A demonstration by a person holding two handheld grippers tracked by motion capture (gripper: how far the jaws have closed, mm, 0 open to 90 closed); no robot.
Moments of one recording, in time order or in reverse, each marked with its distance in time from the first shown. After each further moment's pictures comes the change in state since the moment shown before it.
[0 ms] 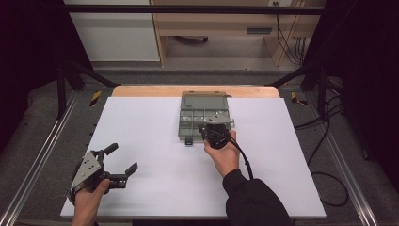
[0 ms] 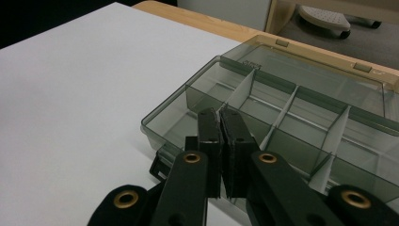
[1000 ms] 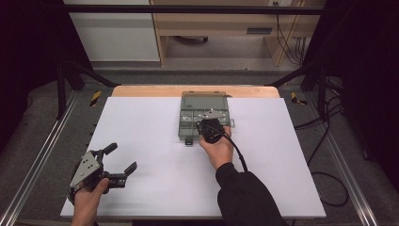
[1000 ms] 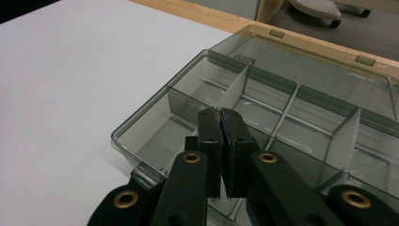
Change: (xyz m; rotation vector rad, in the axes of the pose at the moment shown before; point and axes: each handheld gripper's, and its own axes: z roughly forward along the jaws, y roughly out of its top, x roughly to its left) left arm 0.002 0.000 0.000 -0.001 0.005 -0.007; right arm -0.003 0.003 0.033 0.051 -0.052 0.019
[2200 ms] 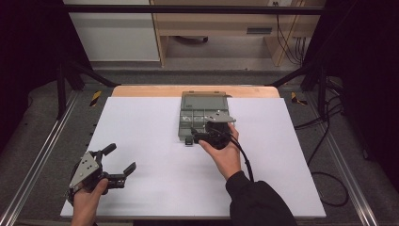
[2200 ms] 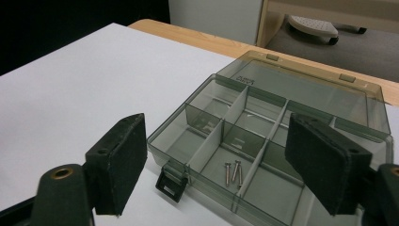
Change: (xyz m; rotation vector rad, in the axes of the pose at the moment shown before) left arm 0.001 -0.002 -0.003 0.014 0.011 0.000; right arm 0.005 0.005 -0.048 -0.093 0.028 0.020
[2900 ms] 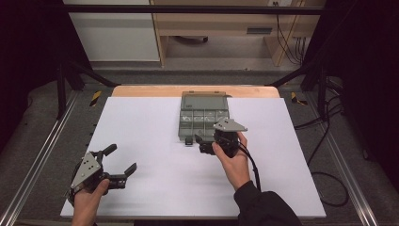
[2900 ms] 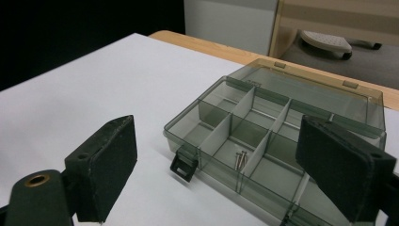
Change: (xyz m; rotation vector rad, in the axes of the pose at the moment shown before) left arm -0.003 0.000 0.000 0.014 0.000 0.015; right arm -0.004 -0.016 -0.032 -0.072 0.068 -0.022
